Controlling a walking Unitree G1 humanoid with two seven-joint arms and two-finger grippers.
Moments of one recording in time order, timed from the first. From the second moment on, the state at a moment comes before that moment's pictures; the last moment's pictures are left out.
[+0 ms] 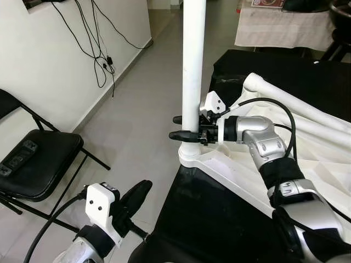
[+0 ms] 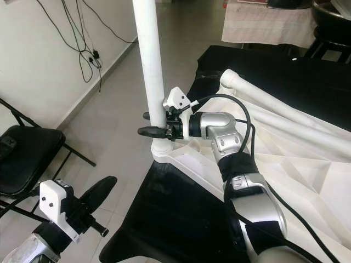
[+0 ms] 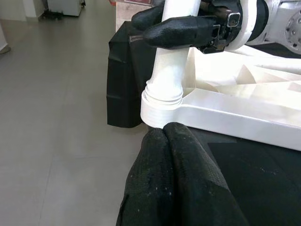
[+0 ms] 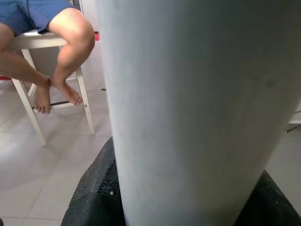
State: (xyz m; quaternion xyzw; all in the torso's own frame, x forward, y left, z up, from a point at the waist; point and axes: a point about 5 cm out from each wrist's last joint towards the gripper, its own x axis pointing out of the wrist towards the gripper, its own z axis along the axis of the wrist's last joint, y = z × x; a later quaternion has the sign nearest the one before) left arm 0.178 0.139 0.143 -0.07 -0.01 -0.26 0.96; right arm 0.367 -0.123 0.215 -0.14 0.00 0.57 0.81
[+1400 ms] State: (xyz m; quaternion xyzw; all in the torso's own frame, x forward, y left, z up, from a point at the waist) left arm 0.185 0.139 0.143 -0.07 -0.01 -0.26 0.96; right arm 0.357 -0.103 0.204 -0.13 0.02 0.58 0.80
